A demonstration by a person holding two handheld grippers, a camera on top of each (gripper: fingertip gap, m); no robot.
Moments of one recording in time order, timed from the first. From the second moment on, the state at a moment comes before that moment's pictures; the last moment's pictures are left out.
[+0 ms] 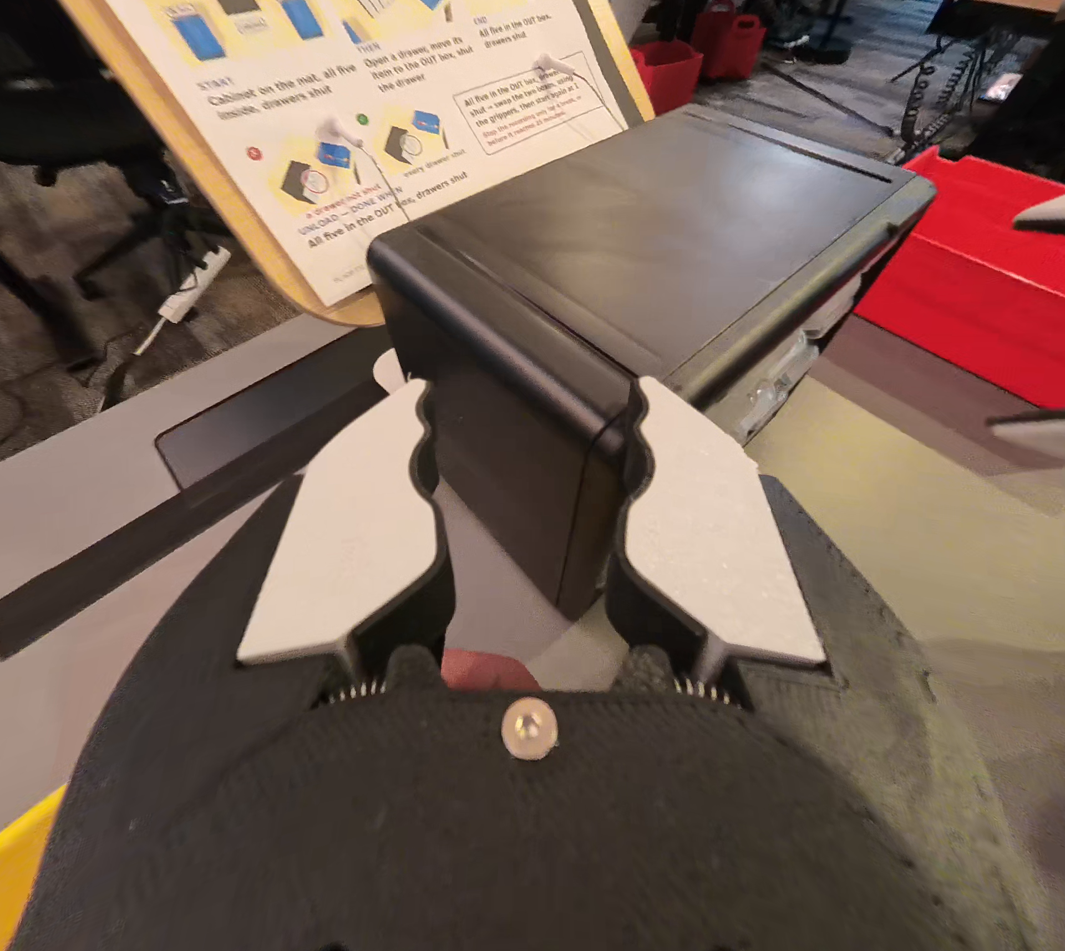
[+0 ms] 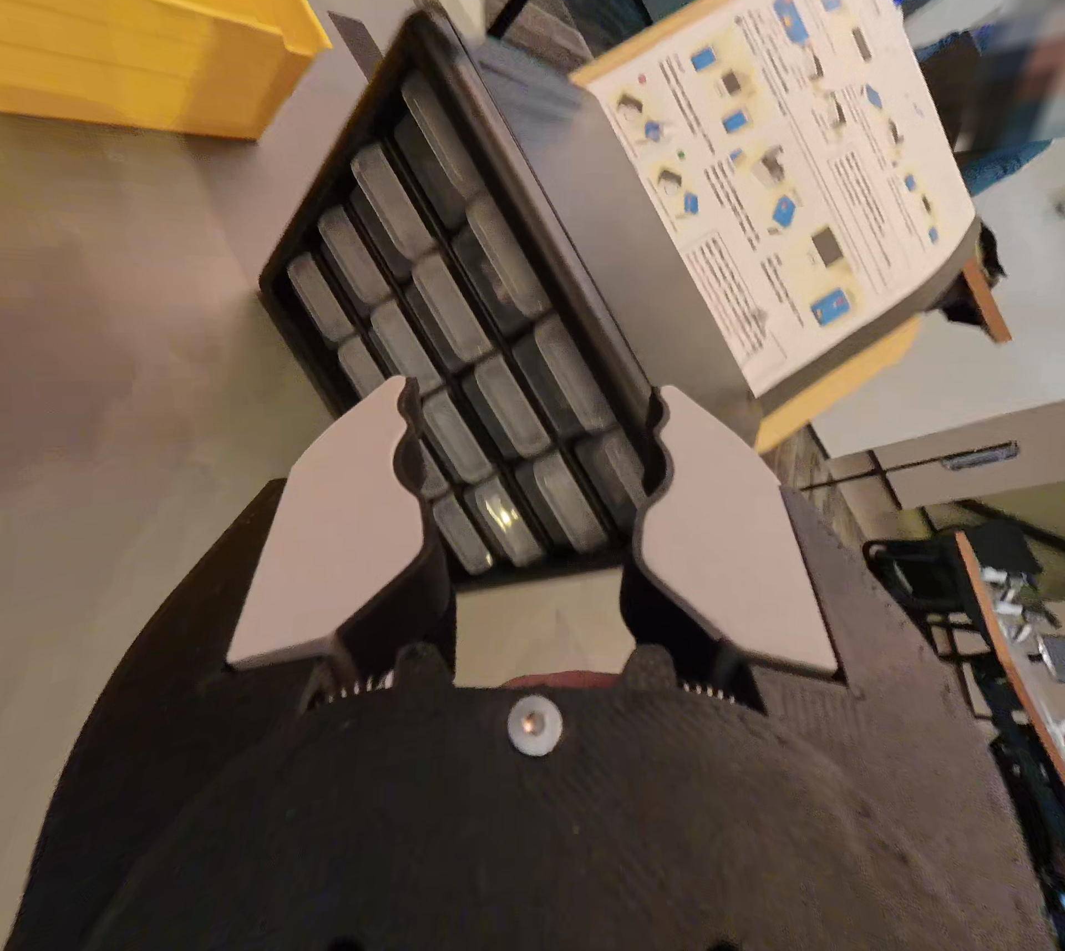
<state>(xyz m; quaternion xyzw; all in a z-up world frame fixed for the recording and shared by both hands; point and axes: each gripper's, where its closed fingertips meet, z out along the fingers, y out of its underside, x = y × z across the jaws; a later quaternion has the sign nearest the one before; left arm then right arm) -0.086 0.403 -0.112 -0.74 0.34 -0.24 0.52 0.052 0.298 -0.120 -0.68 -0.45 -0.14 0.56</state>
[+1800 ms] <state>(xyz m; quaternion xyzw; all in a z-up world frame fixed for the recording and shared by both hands) -0.400 0.260 -0.274 -0.90 0.07 -0.11 0.41 0.482 0.109 -0.272 -0.94 -0.01 -0.02 0.33</state>
